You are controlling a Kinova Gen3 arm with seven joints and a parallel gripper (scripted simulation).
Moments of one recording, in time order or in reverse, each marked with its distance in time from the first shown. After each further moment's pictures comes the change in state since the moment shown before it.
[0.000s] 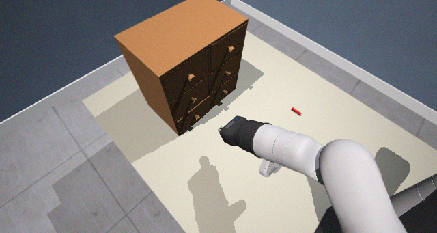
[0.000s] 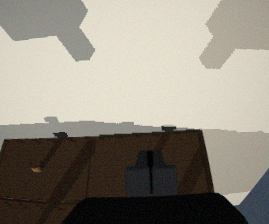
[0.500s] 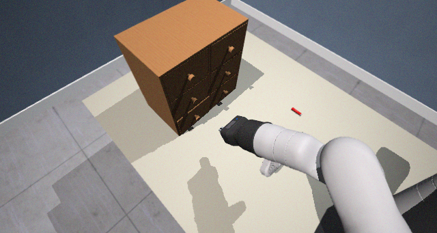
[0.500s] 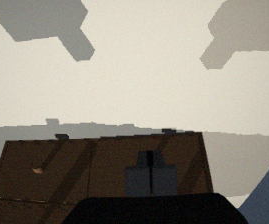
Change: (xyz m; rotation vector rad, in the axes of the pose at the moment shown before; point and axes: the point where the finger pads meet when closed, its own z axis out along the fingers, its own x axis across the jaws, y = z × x) arm 0.000 0.000 -0.004 0.018 -0.001 -0.004
